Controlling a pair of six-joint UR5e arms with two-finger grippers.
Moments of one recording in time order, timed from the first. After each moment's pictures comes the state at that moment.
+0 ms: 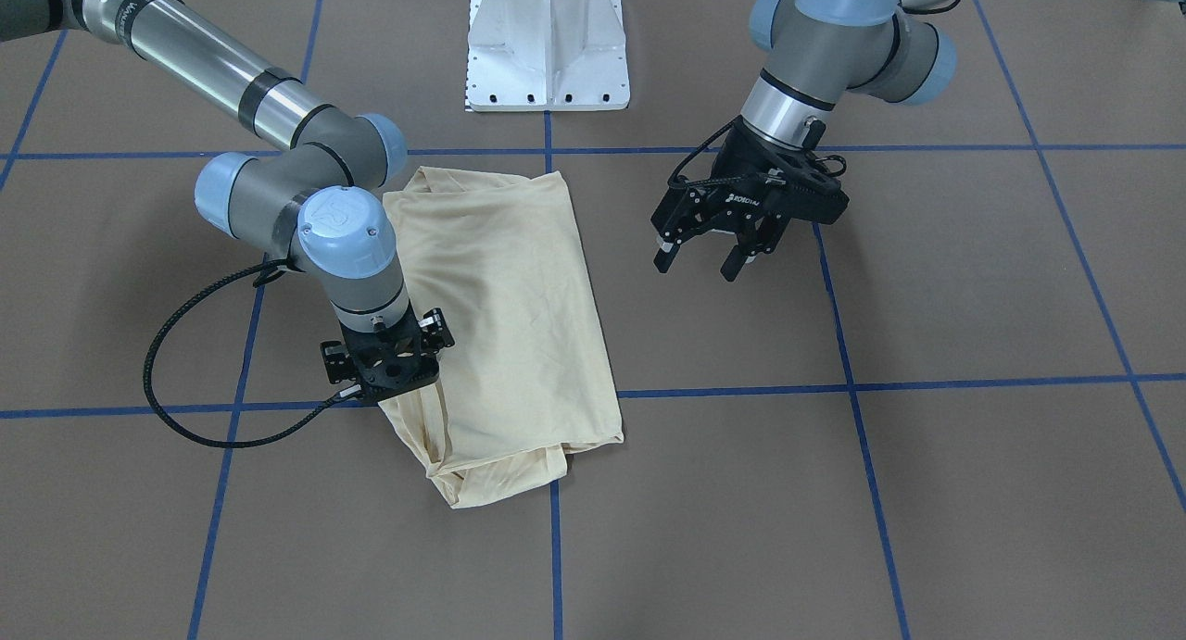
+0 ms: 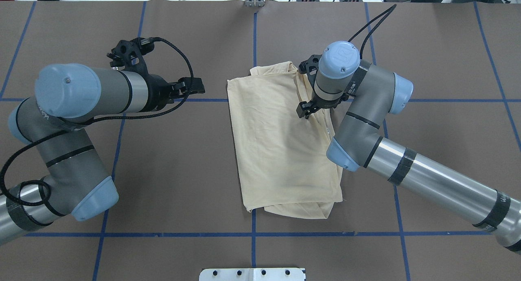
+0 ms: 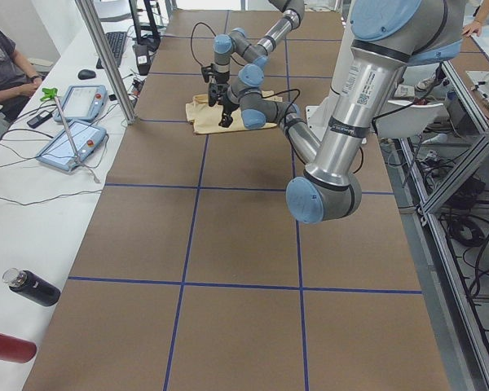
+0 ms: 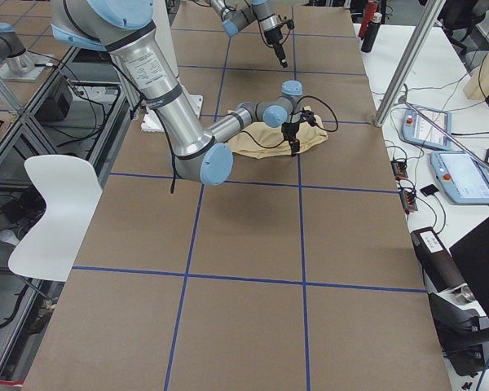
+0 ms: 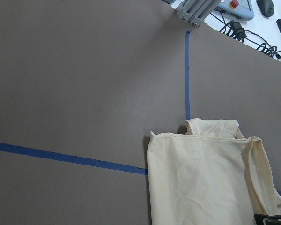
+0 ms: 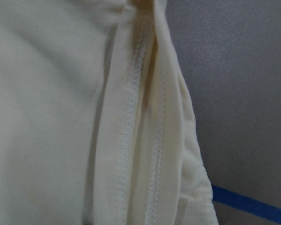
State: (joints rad) left arm -0.65 -1.99 -1.84 -2.12 -1.71 -1.43; right arm 0.69 -0.91 1.35 -1.38 1.90 0.68
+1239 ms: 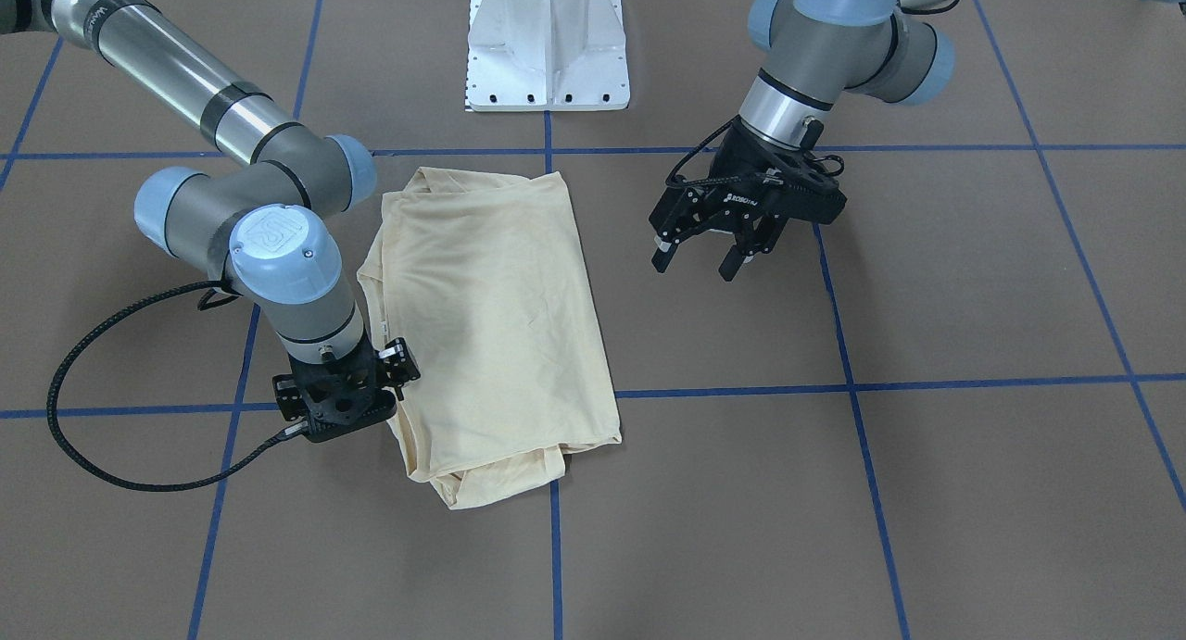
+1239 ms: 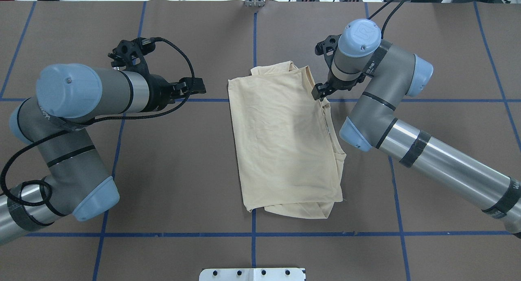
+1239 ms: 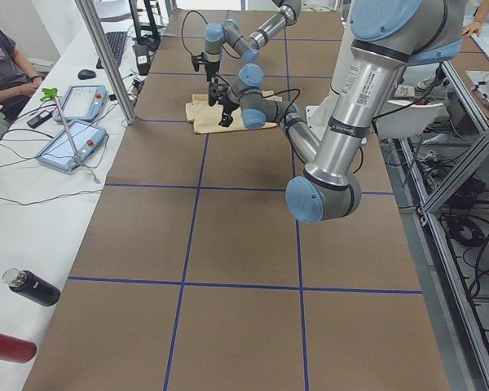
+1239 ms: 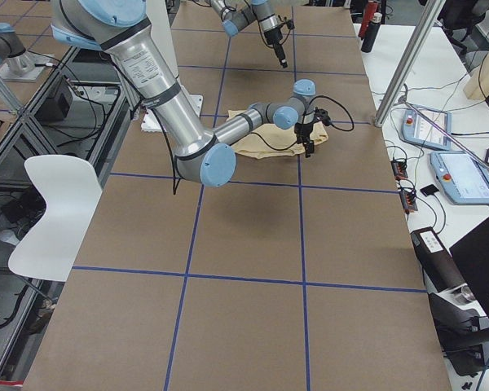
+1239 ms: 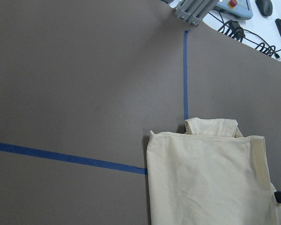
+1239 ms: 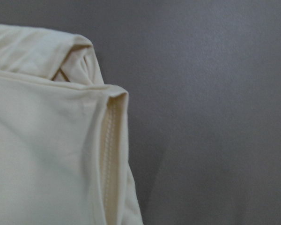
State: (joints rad) left arm -0.65 -2.00 -1.84 -2.12 -1.71 -1.43; right arm 0.77 -0.89 1.33 -1.32 1.91 0.63
